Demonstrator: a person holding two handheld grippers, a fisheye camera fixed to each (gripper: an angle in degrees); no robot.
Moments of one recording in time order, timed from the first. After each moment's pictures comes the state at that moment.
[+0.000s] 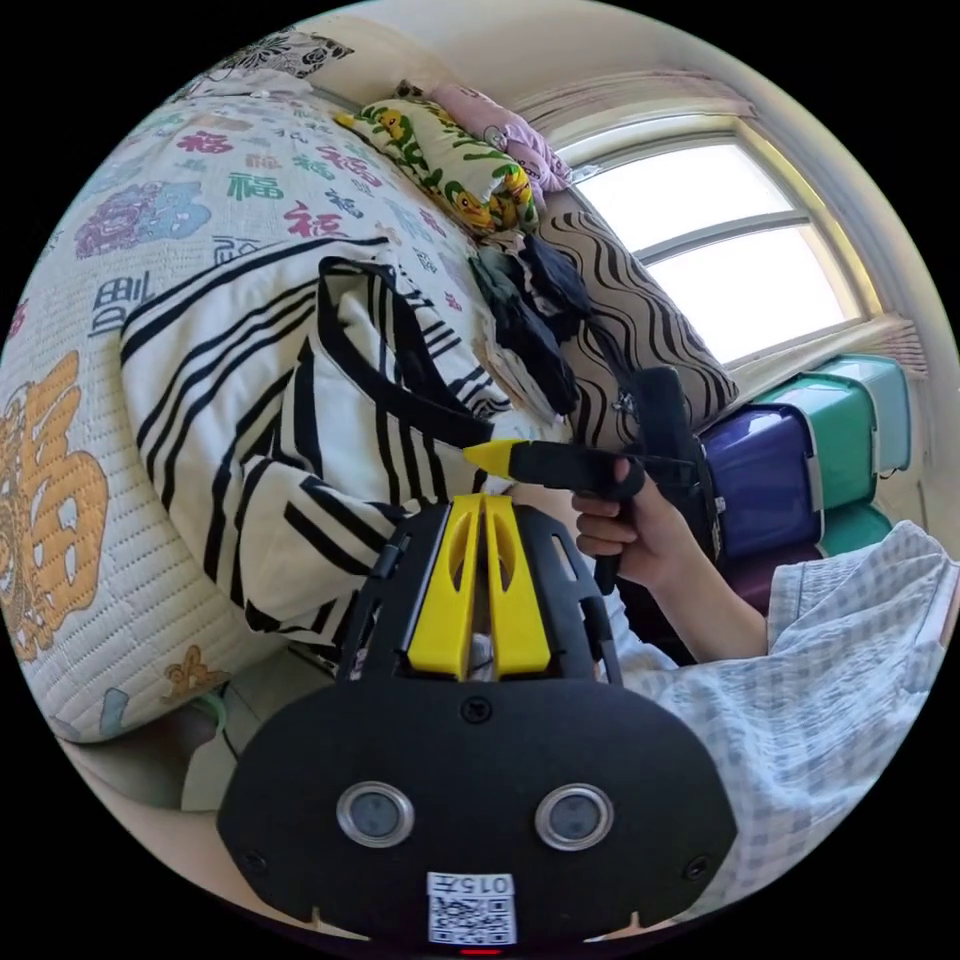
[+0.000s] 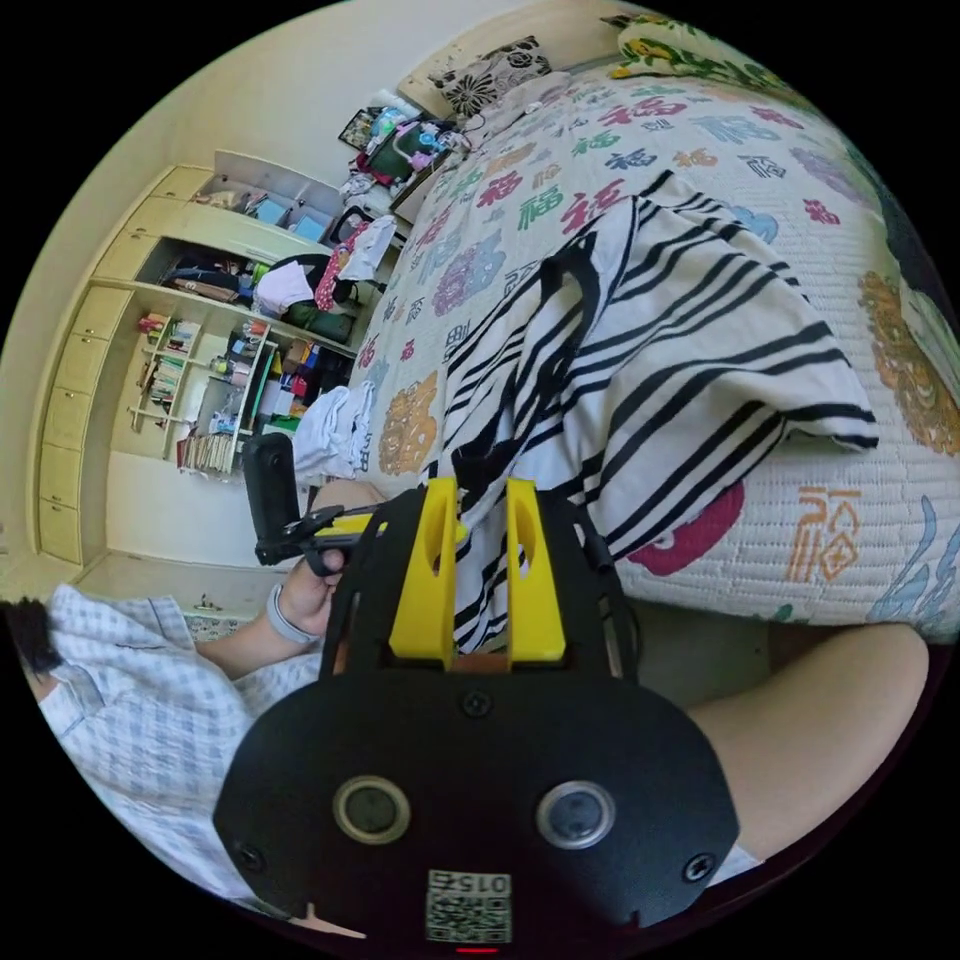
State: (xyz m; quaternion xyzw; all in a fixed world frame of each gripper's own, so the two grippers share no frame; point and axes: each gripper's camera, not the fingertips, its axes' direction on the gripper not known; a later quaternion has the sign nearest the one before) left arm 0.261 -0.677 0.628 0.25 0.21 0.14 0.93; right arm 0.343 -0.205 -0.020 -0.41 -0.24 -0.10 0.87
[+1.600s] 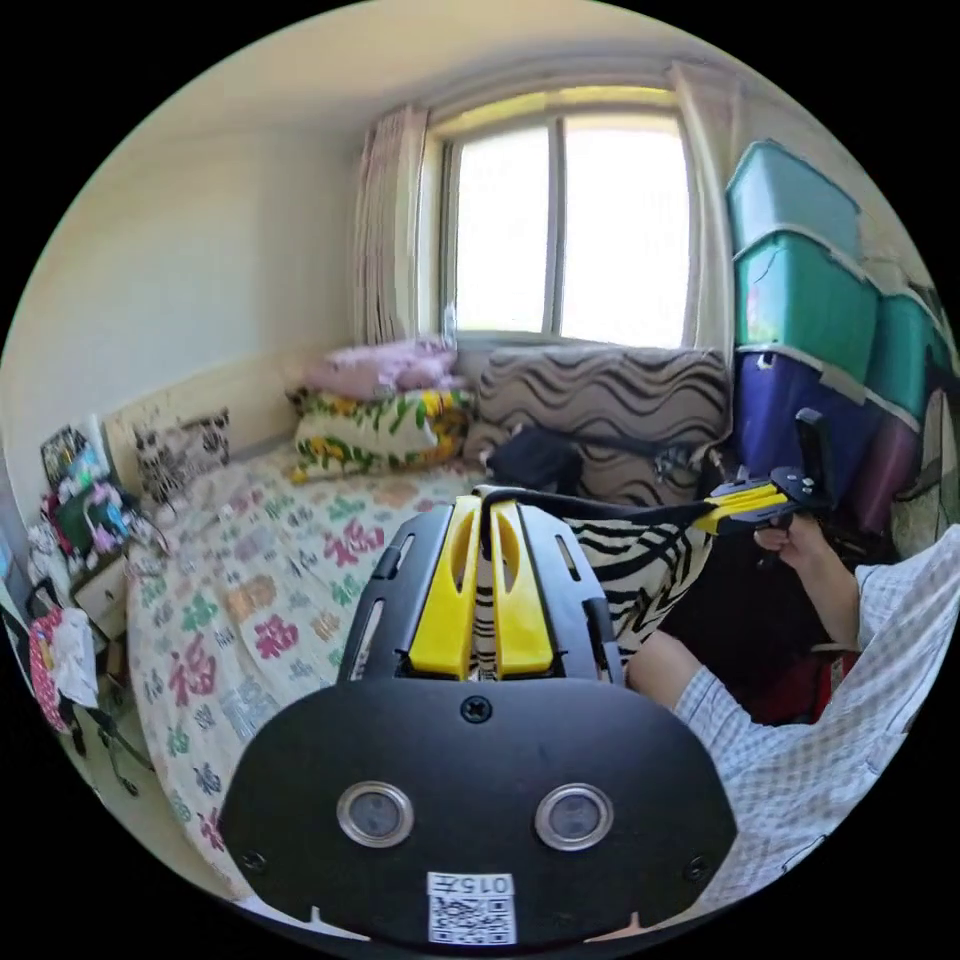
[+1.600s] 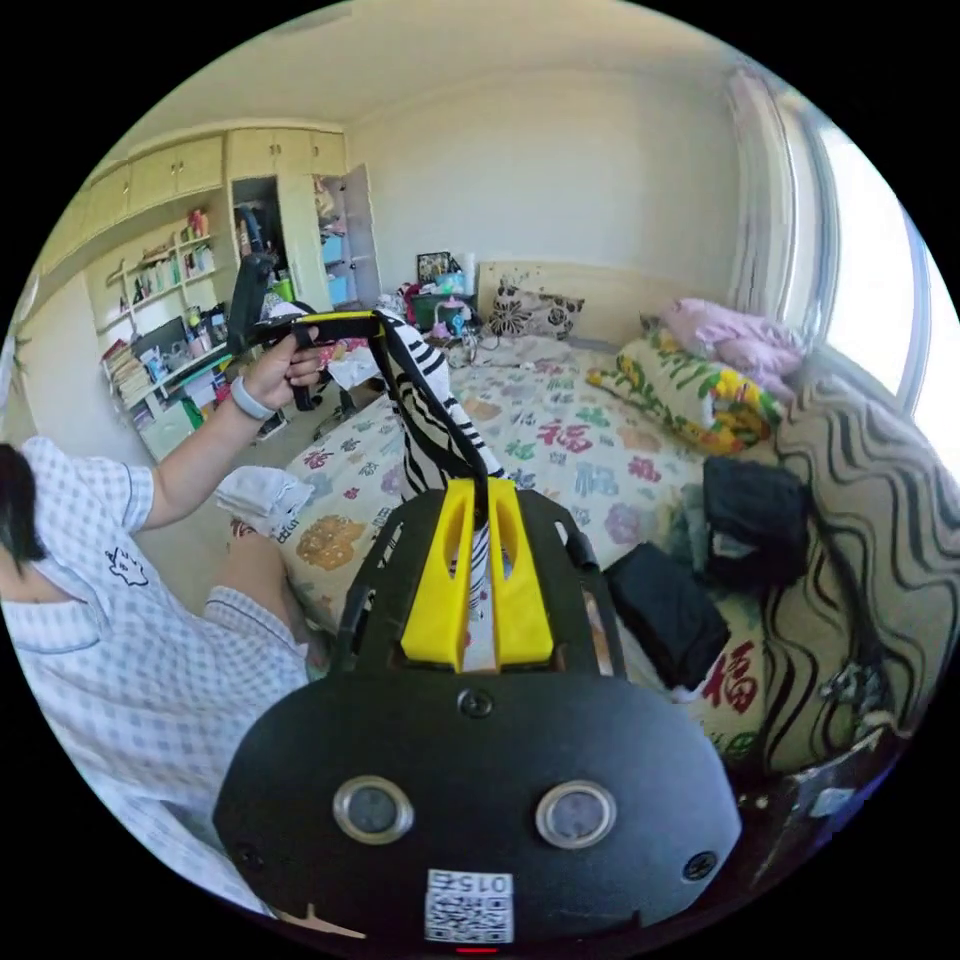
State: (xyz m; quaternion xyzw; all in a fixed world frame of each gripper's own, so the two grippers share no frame) left arm 0.756 -0.540 0.461 0.50 -0.09 0.37 0.78; right arm 0.063 -0.273 -0.398 -0.07 -0.12 -0.36 0.93
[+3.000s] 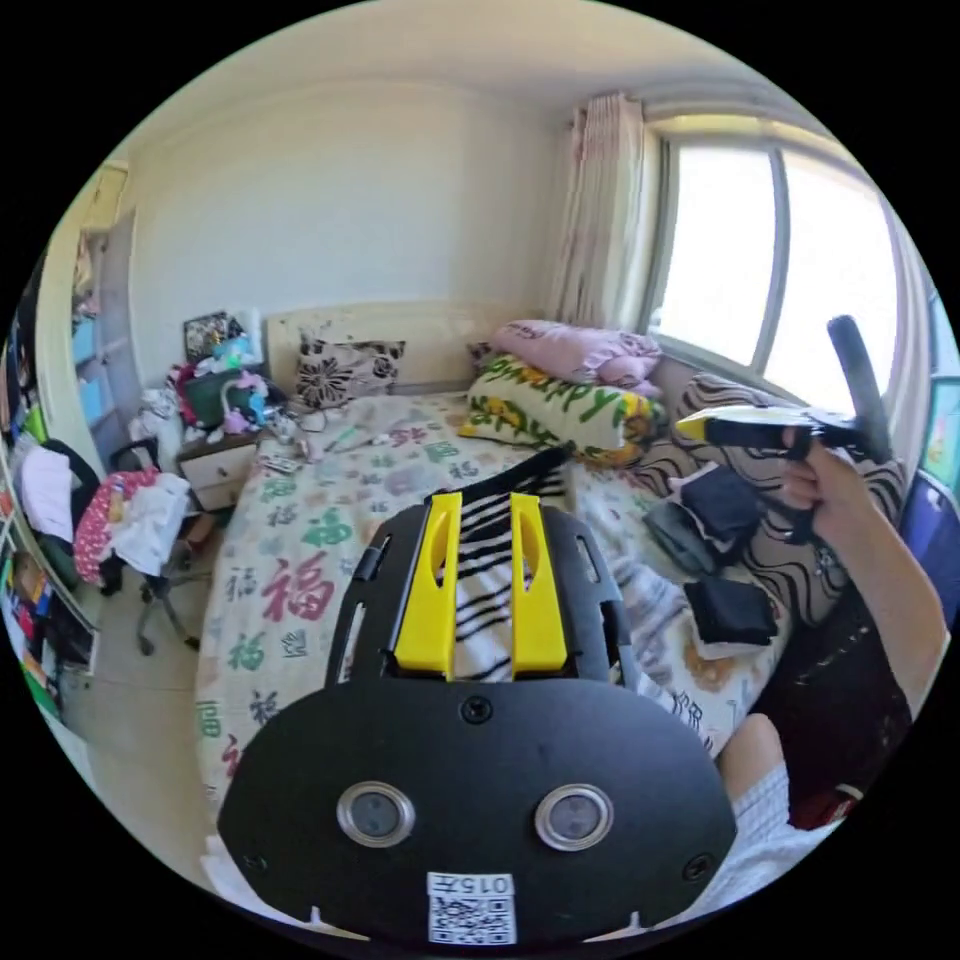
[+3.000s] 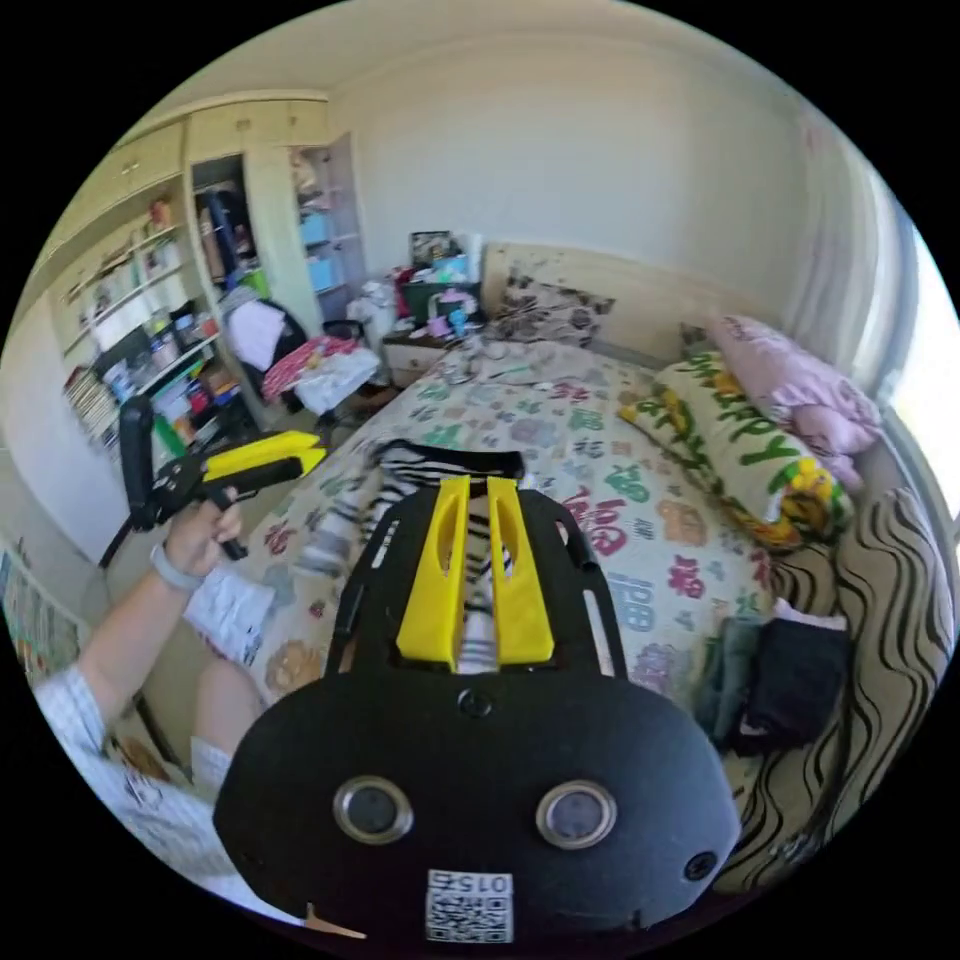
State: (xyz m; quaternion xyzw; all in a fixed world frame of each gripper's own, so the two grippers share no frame) left arm 0.613 -0.748 0.157 0.53 -0.16 0.14 0.82; right arm -0.209 -0.404 -0.097 -0.12 -0.11 -0.37 0.91
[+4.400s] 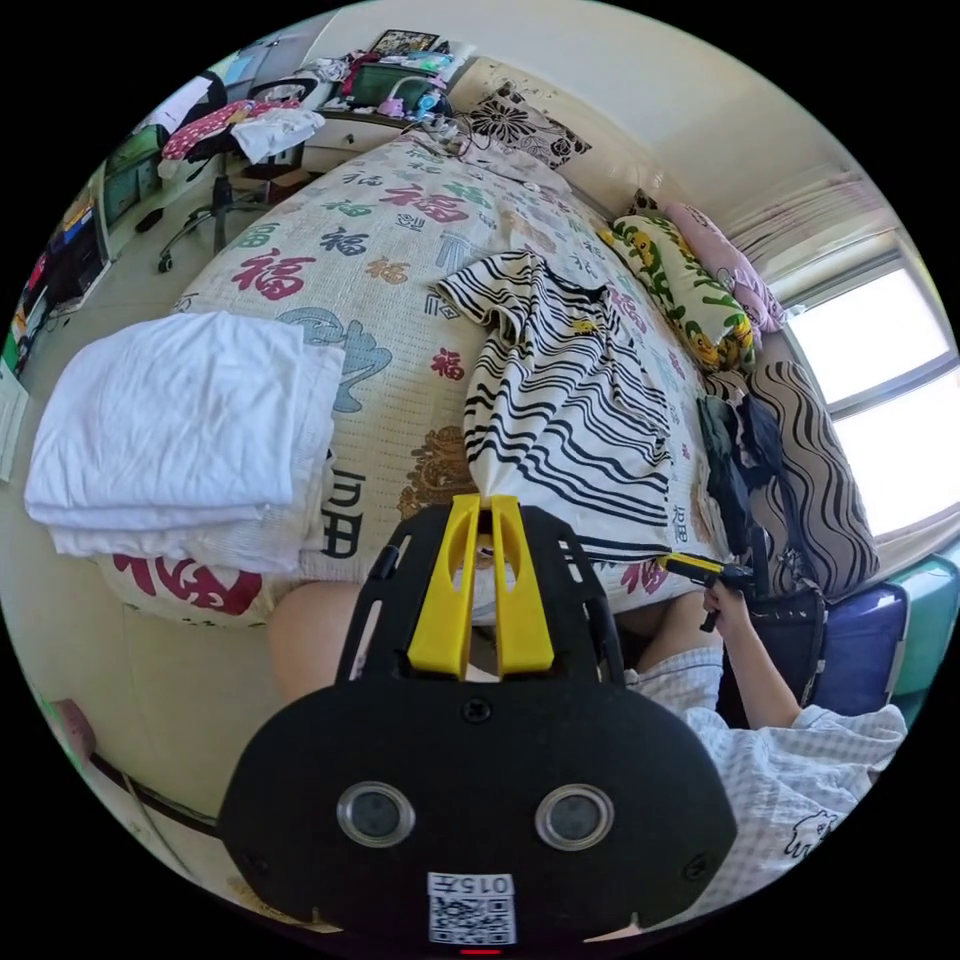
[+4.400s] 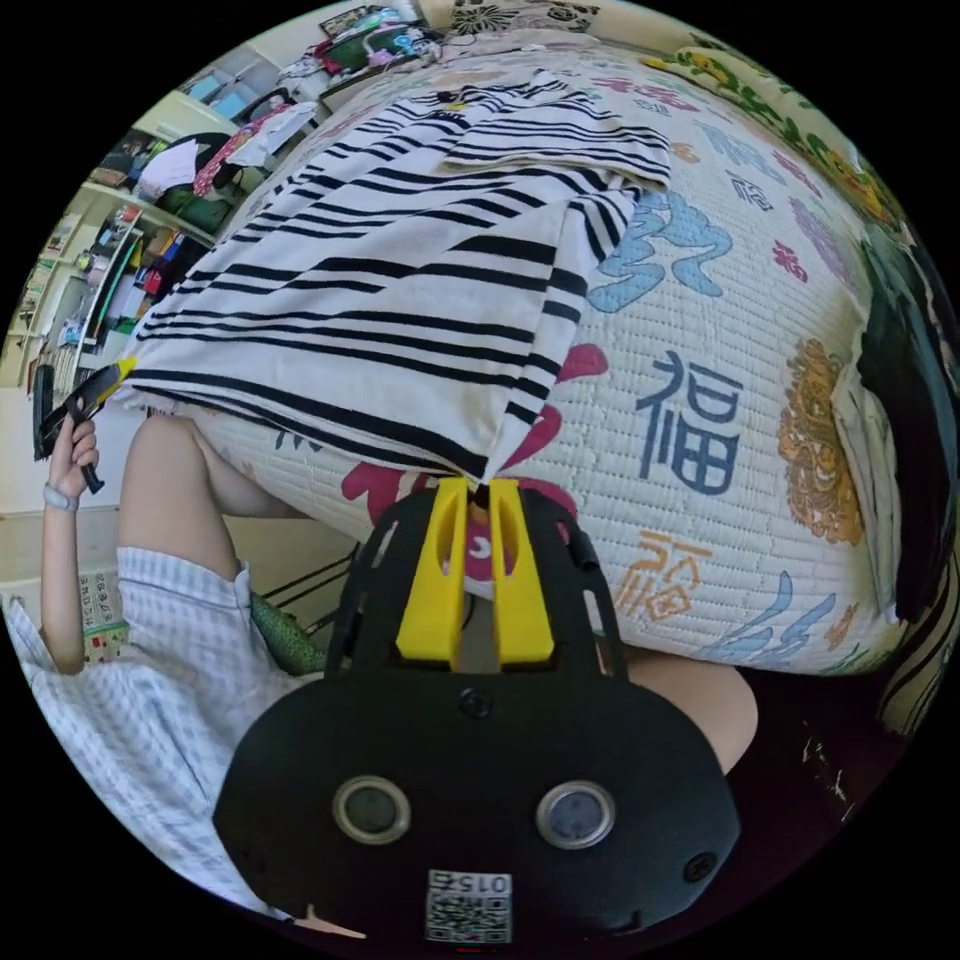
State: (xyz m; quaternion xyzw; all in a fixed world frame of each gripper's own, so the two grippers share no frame) left arm 0.216 -0.669 0.198 0.32 0.01 -0.13 0.94; right arm 0.248 -0.239 0.082 -0.46 -0.03 -0.27 0.84
